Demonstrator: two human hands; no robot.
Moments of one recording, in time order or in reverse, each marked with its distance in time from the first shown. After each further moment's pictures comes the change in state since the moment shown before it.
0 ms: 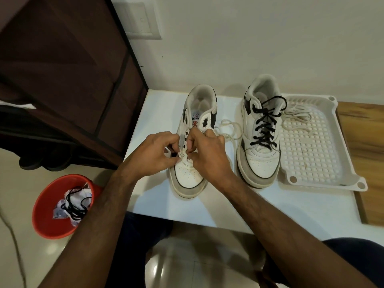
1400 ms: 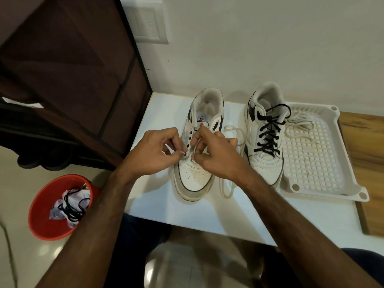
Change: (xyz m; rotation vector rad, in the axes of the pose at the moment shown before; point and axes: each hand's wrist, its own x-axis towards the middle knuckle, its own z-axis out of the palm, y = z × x) left_hand -0.005 0.021 -0.018 -0.239 0.092 -0.033; right_hand 0.011 -0.007 -0.041 0.131 -0.279 0.108
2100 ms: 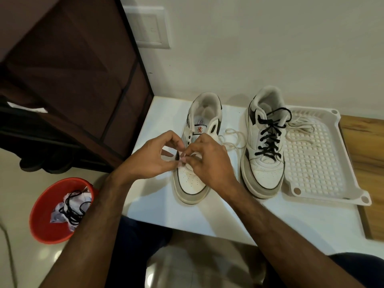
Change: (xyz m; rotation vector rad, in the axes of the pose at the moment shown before) left_hand 0.001 -0.020 -0.003 -0.112 -0.128 -0.113; right_hand 0.003 -0.004 0.034 -0.057 0.208 -0.032
